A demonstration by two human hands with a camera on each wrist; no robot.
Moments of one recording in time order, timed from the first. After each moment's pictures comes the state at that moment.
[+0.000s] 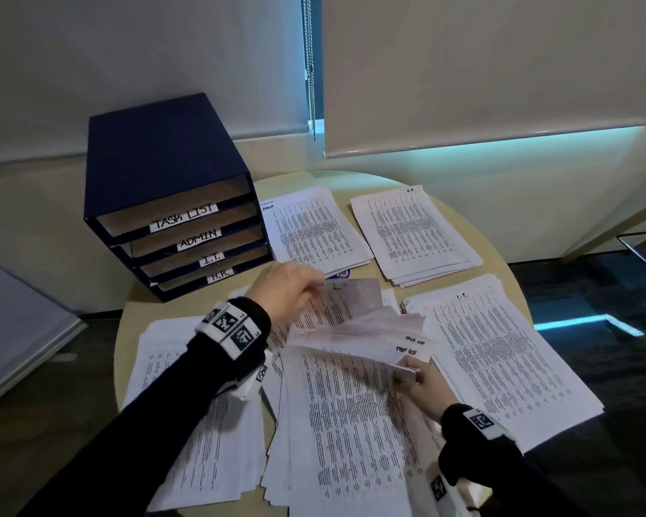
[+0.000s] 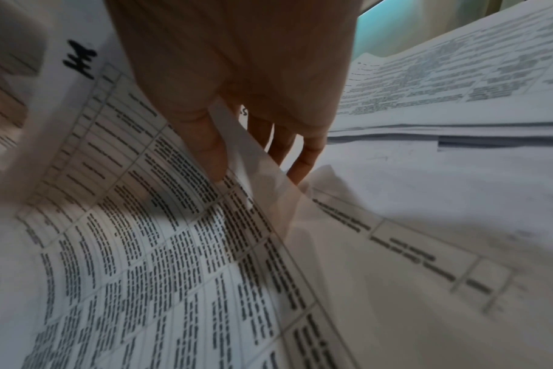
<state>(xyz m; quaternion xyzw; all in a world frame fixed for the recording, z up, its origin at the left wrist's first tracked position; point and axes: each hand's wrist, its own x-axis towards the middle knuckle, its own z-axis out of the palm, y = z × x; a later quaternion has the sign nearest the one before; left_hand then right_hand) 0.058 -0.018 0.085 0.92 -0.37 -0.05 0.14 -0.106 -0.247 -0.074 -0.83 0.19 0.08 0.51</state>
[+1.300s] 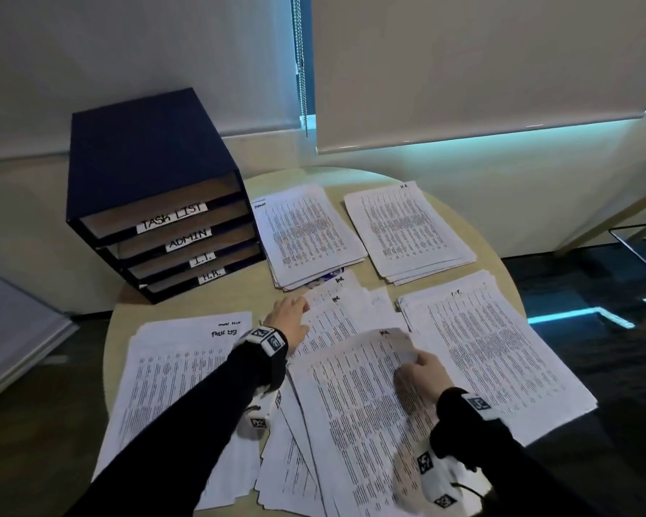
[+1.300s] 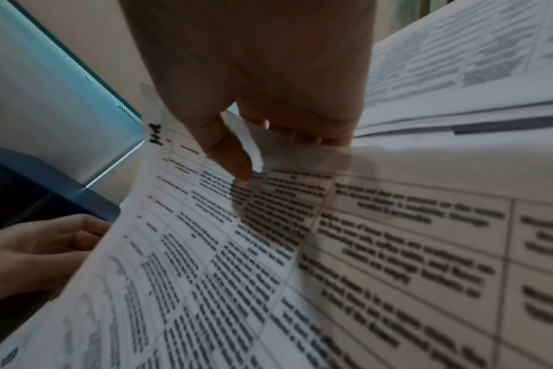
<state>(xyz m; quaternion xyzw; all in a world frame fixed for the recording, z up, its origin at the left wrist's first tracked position) 0.074 -0.030 -0.044 0.95 -0.20 -0.23 0.11 -0.090 -0.254 -0.064 -0.76 0.35 0.14 0.53</state>
